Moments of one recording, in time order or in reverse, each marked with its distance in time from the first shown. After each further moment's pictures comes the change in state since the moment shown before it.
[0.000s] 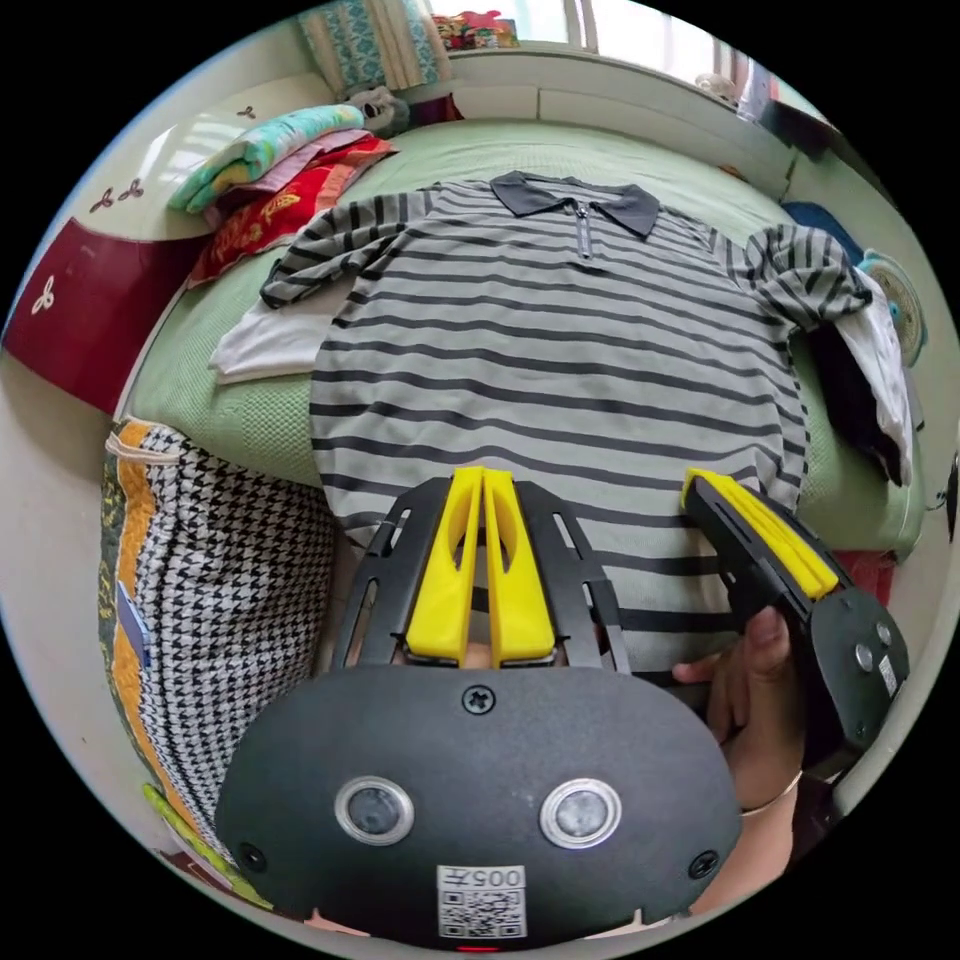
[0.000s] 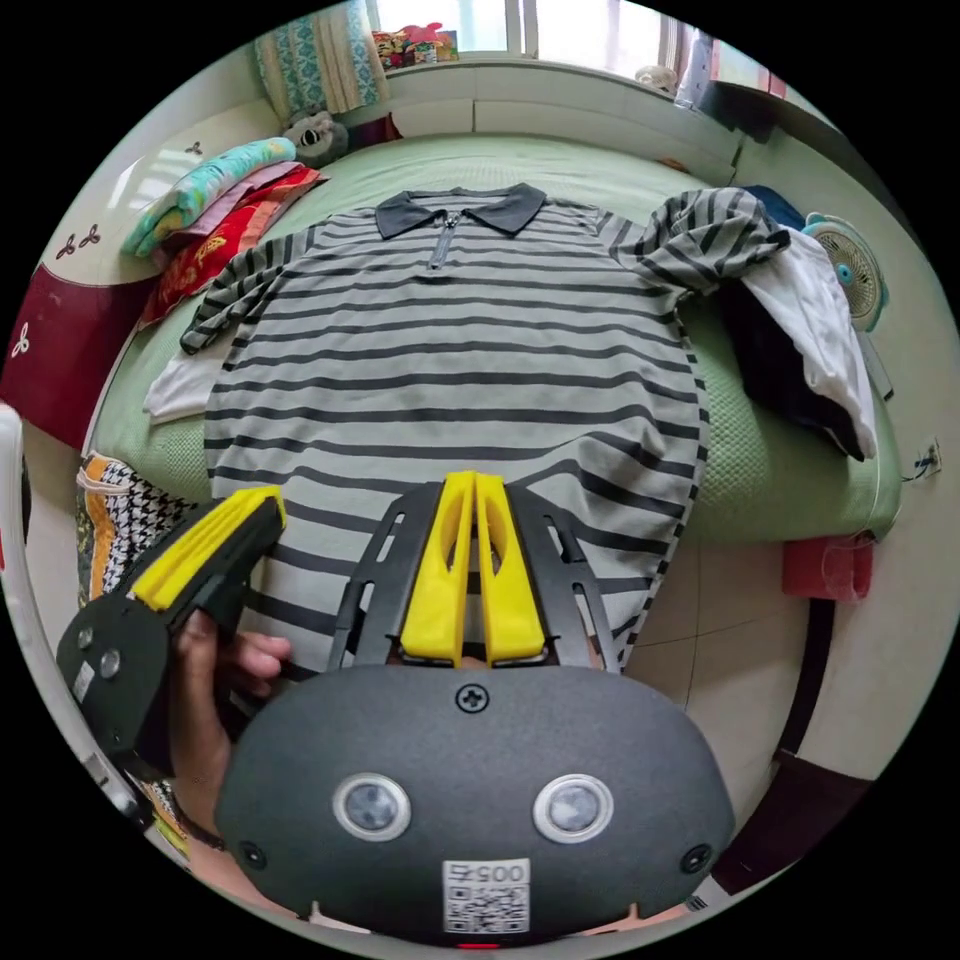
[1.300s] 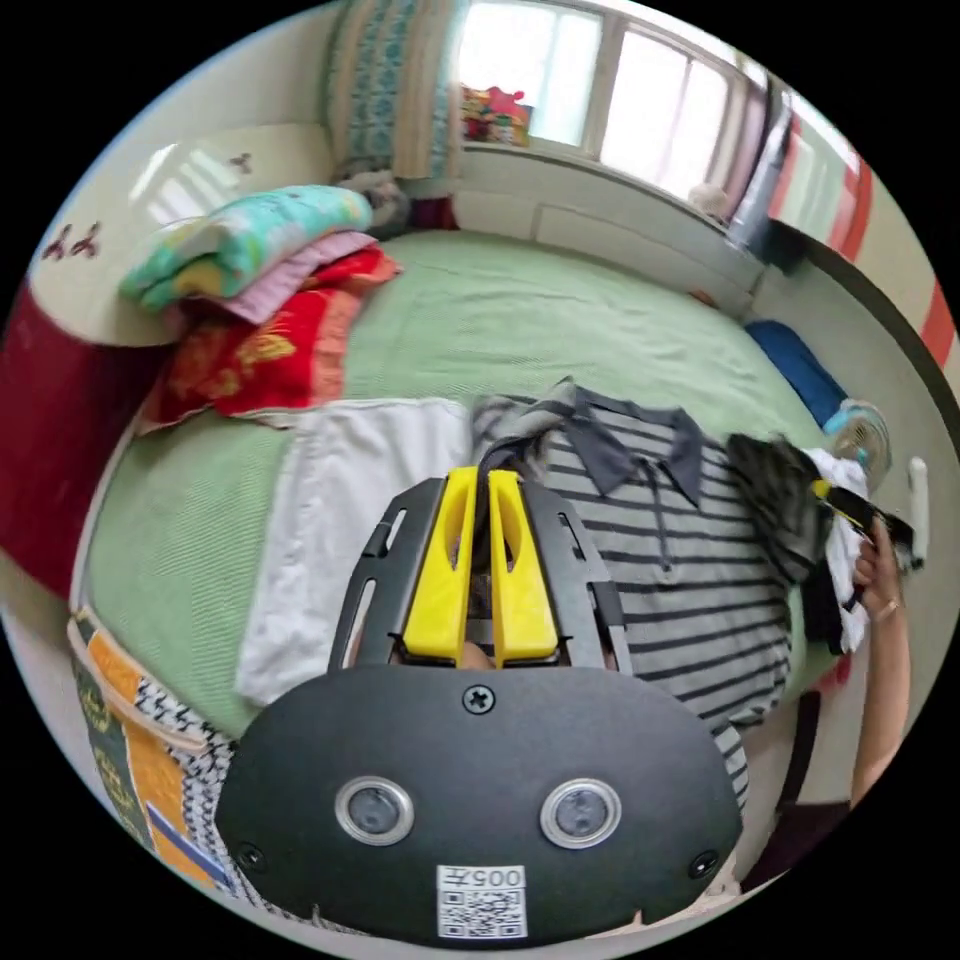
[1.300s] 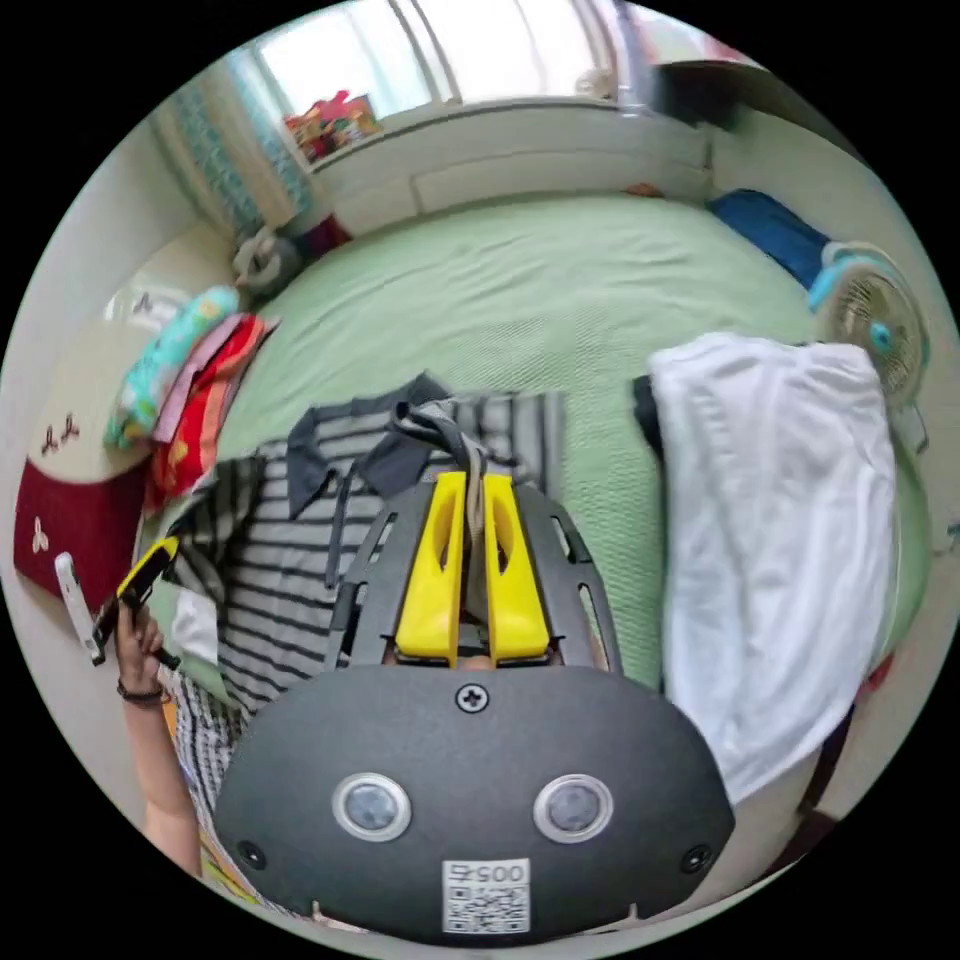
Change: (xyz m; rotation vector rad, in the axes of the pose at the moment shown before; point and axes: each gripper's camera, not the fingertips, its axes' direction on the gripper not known) left arm -0.225 -0.188 -0.055 0.258 0.061 -0.086; right arm 0.233 -0.237 -0.021 0.200 -0.038 0.257
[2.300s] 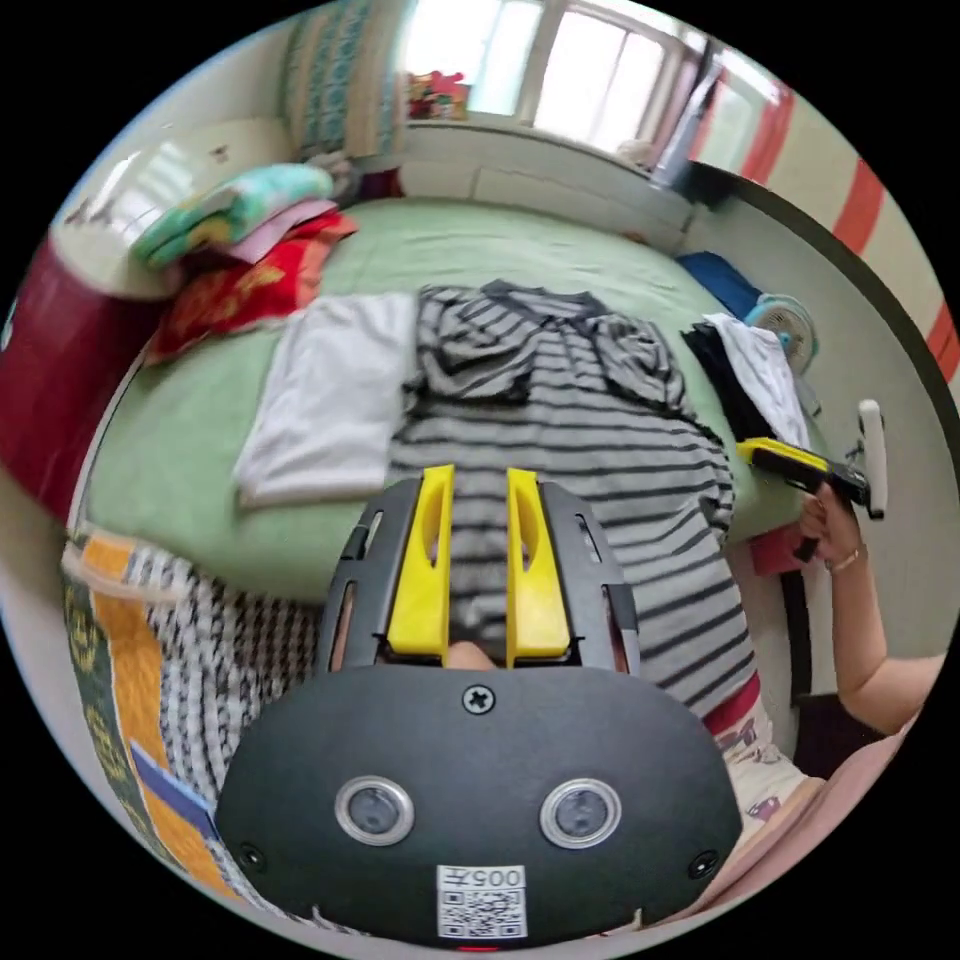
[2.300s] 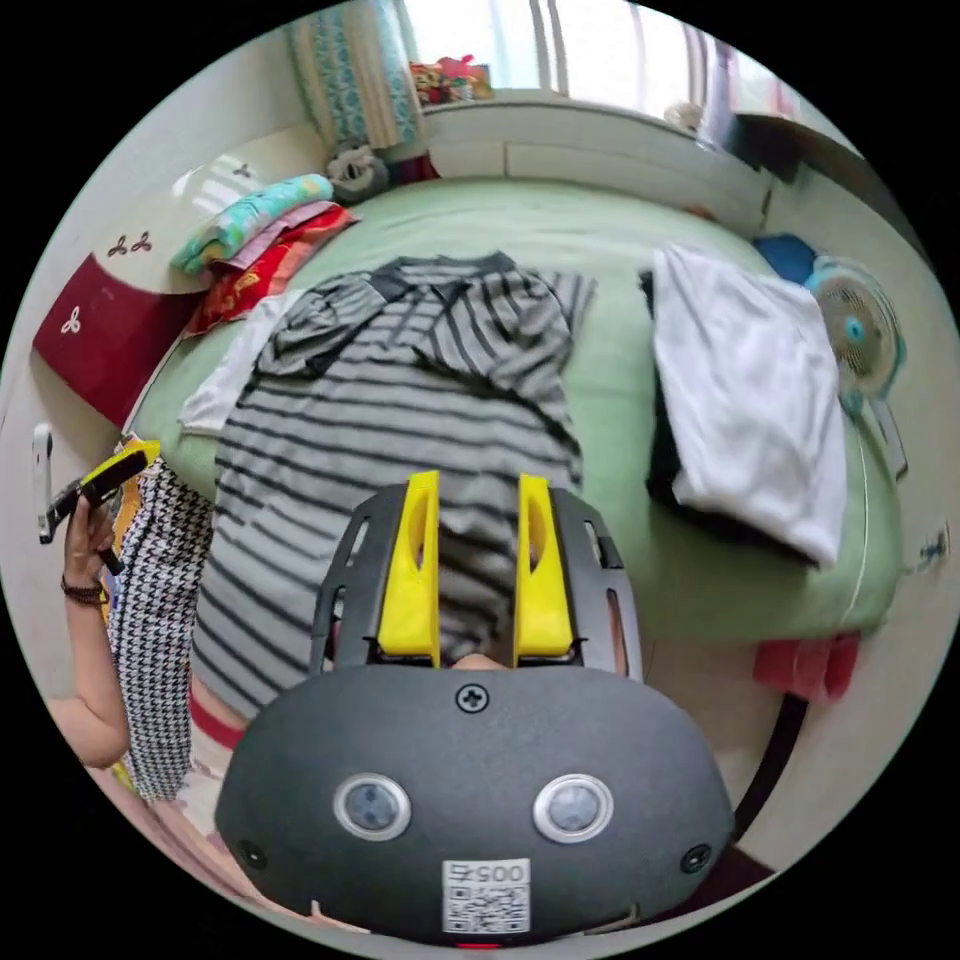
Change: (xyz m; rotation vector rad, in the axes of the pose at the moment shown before) left arm 0.017 0.159 -0.103 -0.065 0.318 0.376; right arm -0.018 0.173 -0.007 -0.110 -0.089 -0.426
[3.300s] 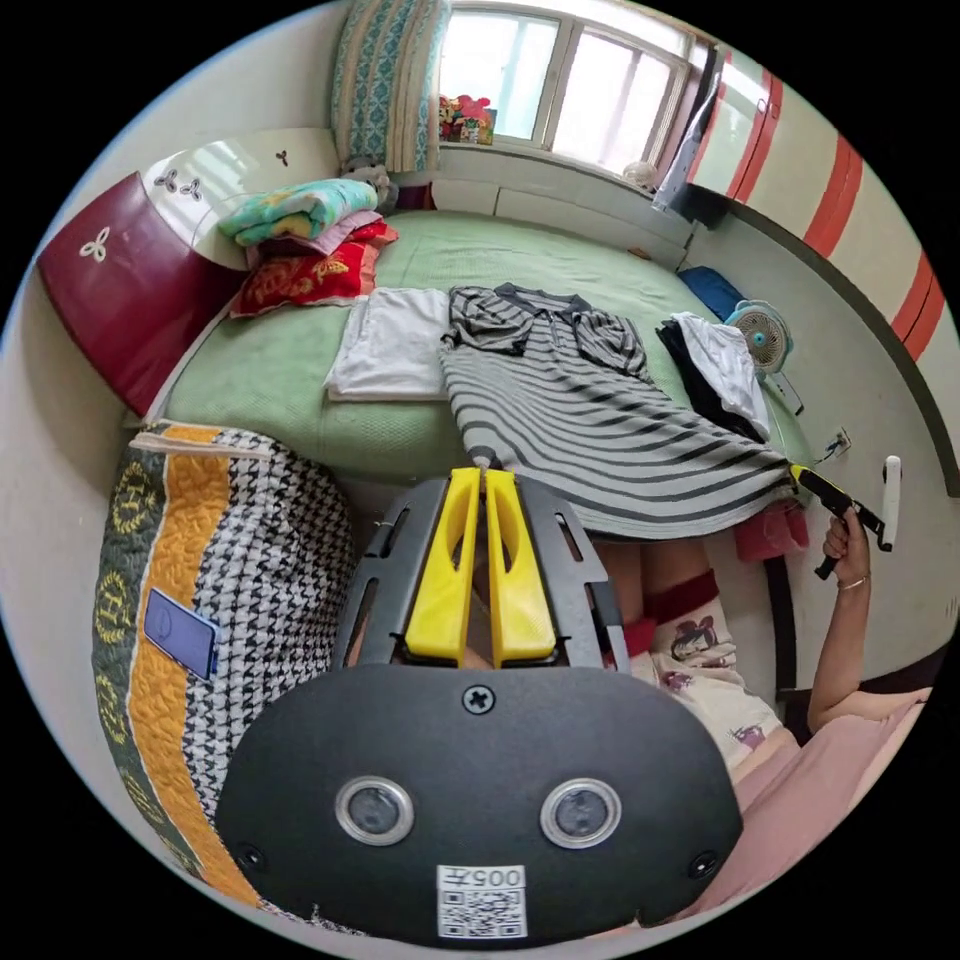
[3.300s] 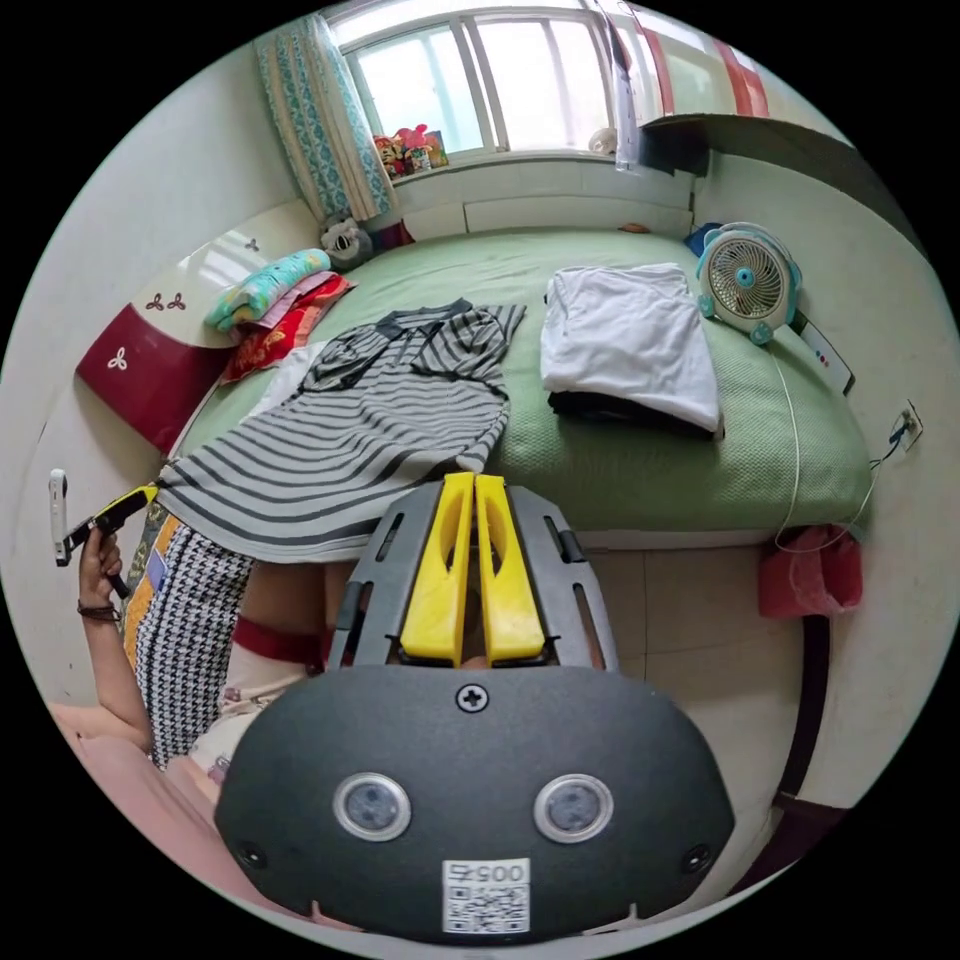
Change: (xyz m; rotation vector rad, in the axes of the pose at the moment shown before) left arm 0.021 0.197 -0.175 -0.014 -0.124 -0.226; right arm 0.047 0.235 -0.135 0.115 -0.014 0.134
